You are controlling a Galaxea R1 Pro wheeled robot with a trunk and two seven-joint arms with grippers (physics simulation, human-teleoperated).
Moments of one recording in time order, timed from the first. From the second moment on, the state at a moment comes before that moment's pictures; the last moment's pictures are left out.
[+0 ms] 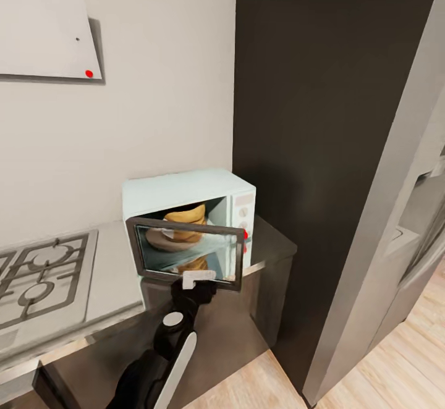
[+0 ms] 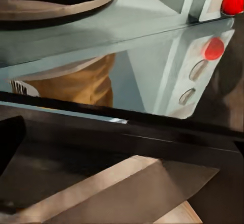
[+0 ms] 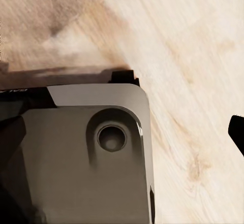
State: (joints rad) left arm -0.32 -0.17 -0.39 -1.37 0.17 0.44 0.42; right arm -0.21 -0.11 -0.27 0.03 0.17 0.00 0.13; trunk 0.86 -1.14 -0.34
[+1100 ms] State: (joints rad) left arm -0.32 -0.17 -0.46 -1.38 0.17 0.44 0.48; right arm -0.21 -0.11 -0.27 0.03 0.17 0.00 0.13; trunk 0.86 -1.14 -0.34
